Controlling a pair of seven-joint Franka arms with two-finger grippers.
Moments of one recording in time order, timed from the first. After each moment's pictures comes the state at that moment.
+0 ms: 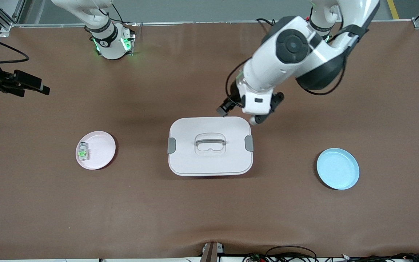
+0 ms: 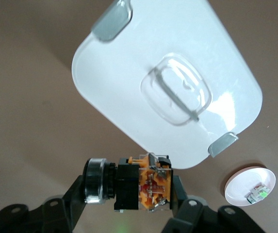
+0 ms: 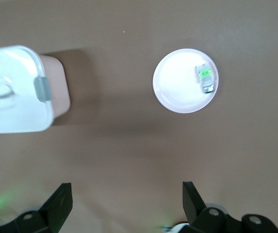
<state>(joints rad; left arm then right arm) -0.08 0.43 -0.74 -1.44 -0.03 1.90 -1.60 -0.04 0.03 -0.04 -1.52 0.26 1.41 0.06</state>
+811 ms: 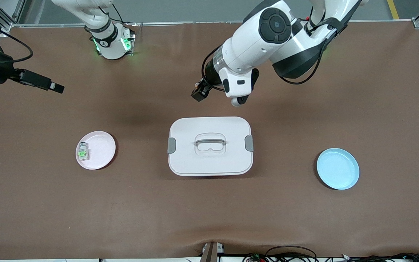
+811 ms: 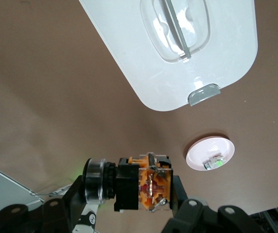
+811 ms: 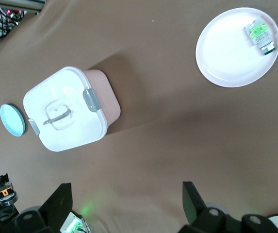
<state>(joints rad) -0.16 0.45 -0.74 -1.37 -0.16 2.00 -1.86 -0.07 -0.09 -0.04 -1.74 0.50 1.54 0.25</state>
